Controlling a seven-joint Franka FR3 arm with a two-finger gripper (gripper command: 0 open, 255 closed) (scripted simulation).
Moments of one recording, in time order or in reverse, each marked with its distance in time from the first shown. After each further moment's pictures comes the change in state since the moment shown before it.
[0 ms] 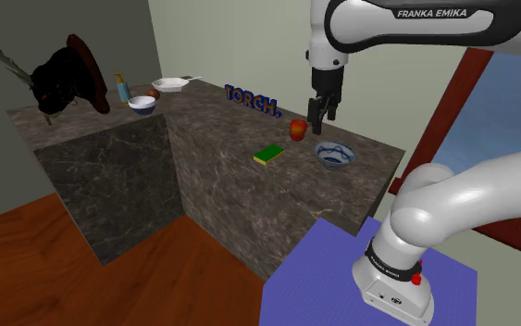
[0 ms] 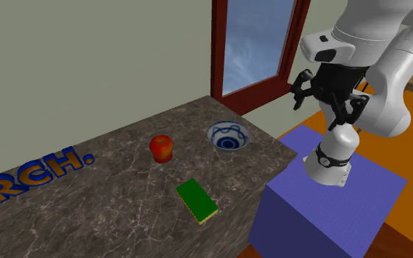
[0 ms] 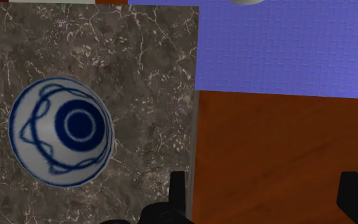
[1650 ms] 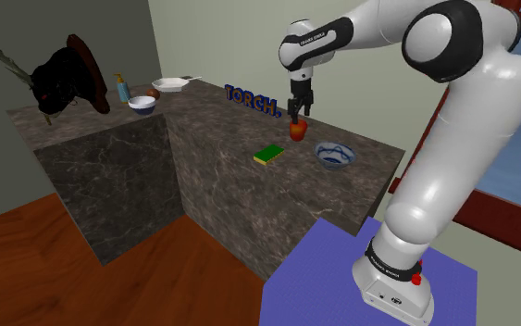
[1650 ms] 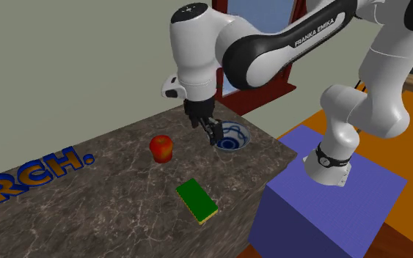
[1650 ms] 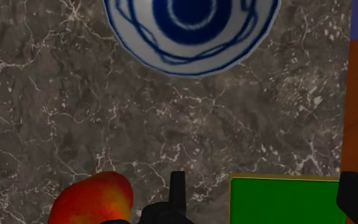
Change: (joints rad) arm -0.122 0.774 -0.295 0.431 -0.013 0.342 -0.328
